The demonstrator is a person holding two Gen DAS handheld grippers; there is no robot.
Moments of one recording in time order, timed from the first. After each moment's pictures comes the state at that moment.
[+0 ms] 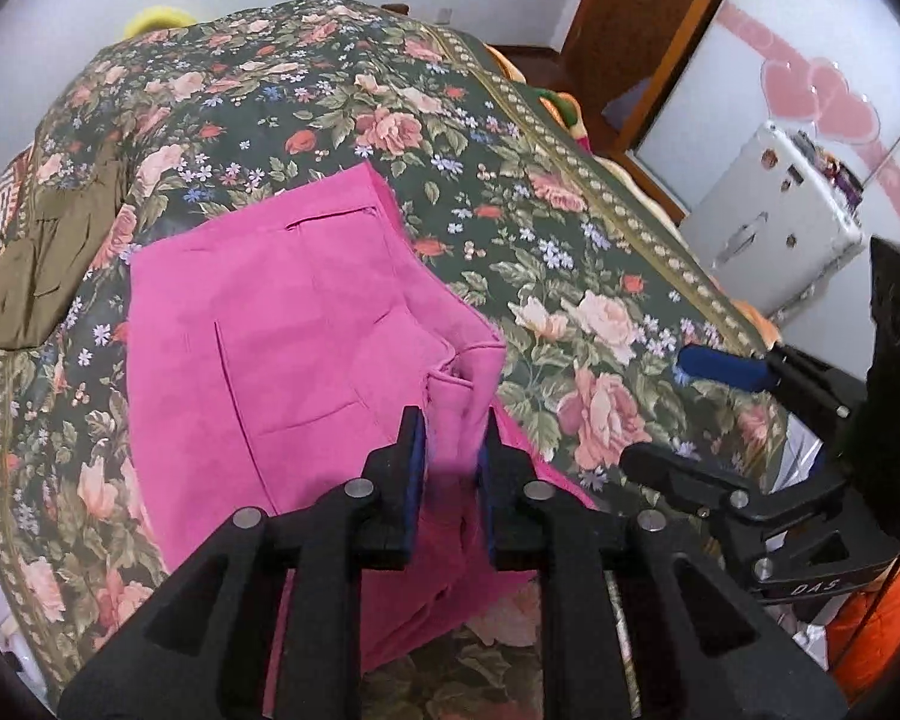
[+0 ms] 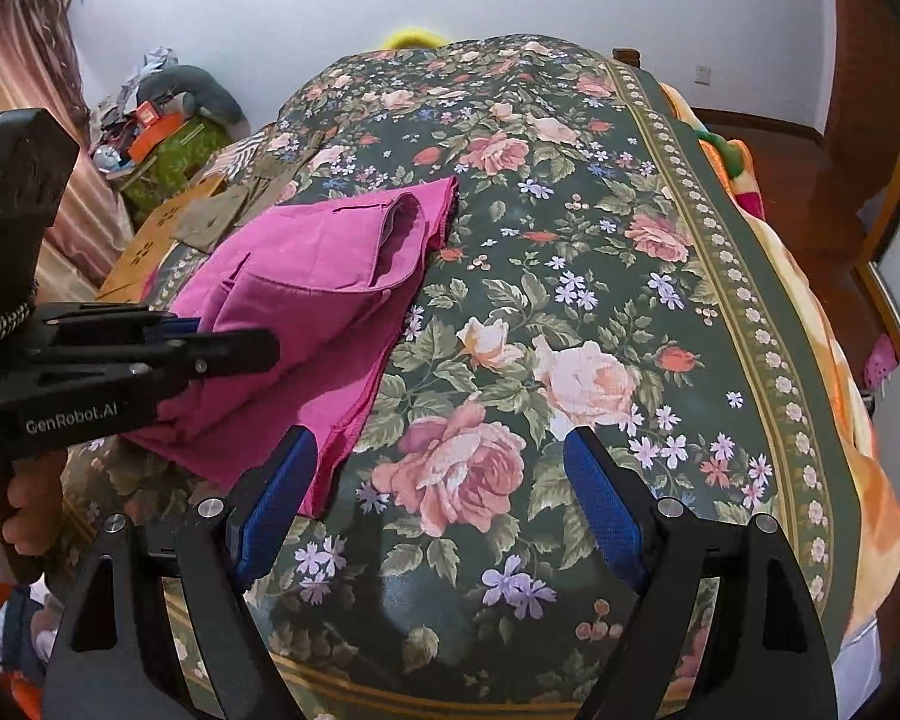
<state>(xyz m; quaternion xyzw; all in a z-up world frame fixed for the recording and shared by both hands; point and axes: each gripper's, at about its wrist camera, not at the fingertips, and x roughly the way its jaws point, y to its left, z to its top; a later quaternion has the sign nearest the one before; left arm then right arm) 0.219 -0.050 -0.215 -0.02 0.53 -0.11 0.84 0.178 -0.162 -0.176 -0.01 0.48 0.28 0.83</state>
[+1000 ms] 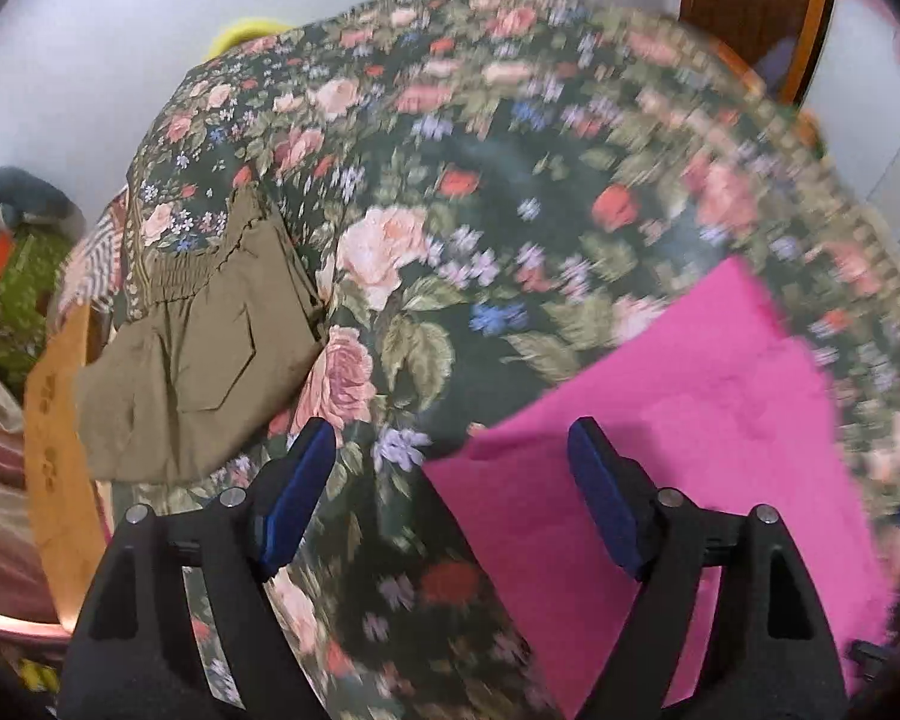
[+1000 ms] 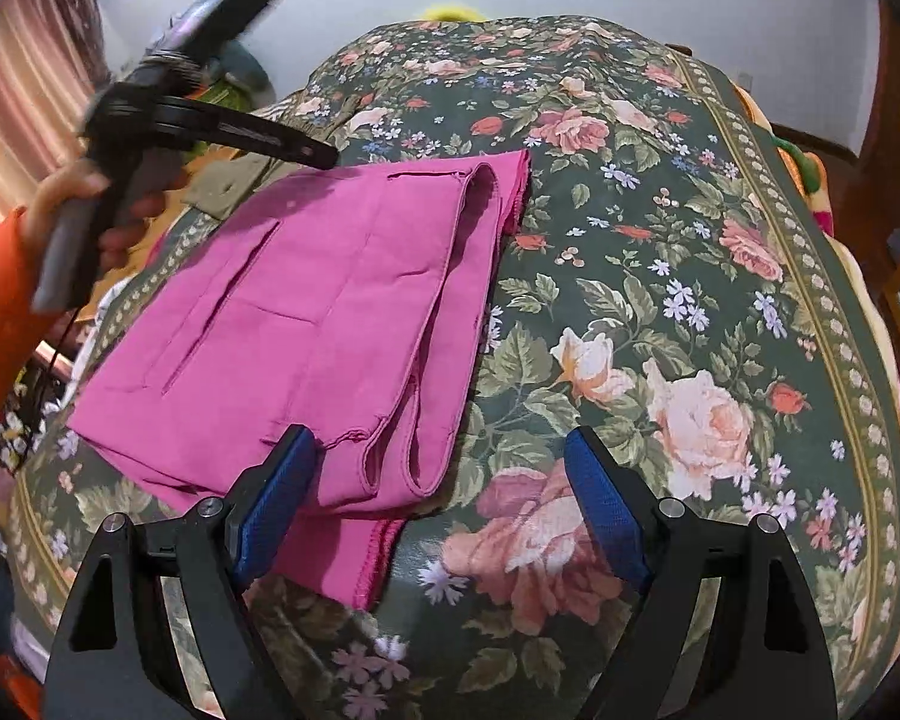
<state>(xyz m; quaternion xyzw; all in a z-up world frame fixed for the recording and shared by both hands) 0.365 0.079 -0.257 0.10 0.55 0.04 0.83 0.188 -0.110 -0.203 -0.04 0.49 0.31 0.81</state>
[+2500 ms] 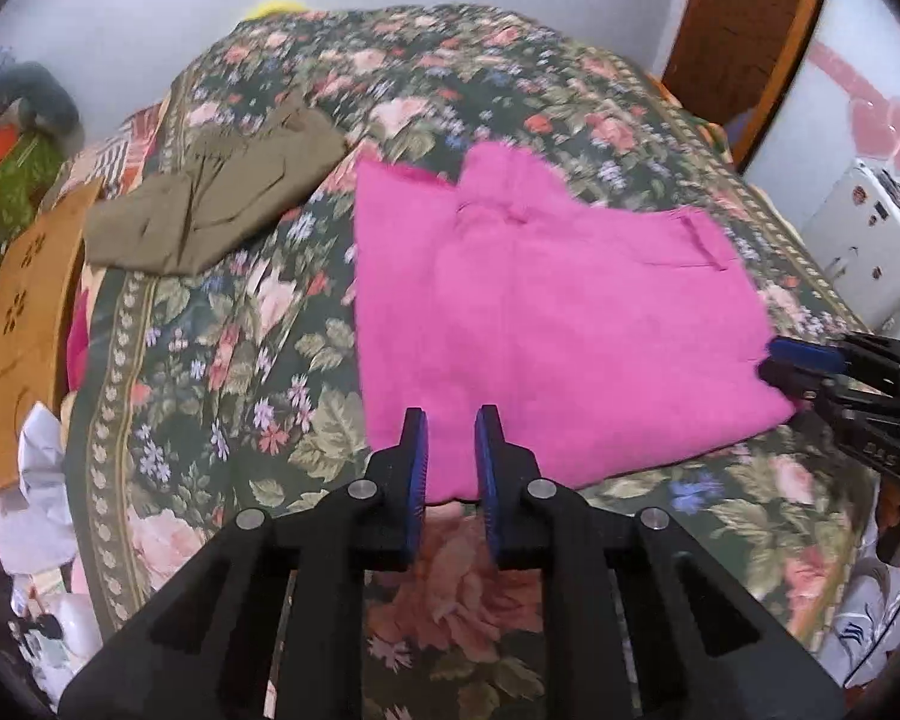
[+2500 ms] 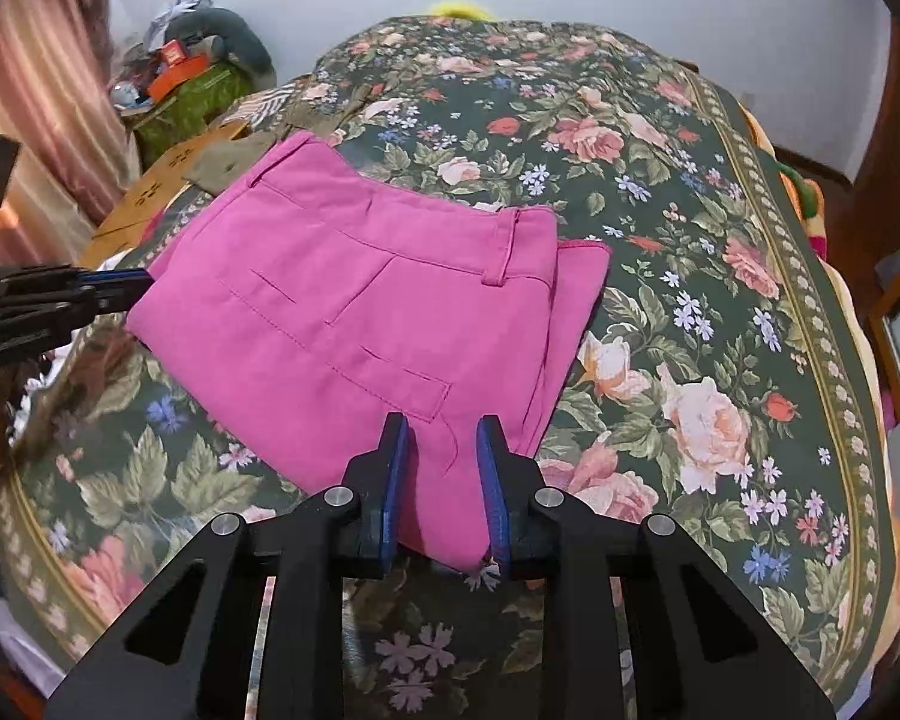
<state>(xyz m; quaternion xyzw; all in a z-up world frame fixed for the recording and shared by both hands) 0.175 0.091 -0.234 -0.03 0.51 0.00 0.86 0.175 -0.093 -0.197 -0.07 0.48 0.31 0.82</state>
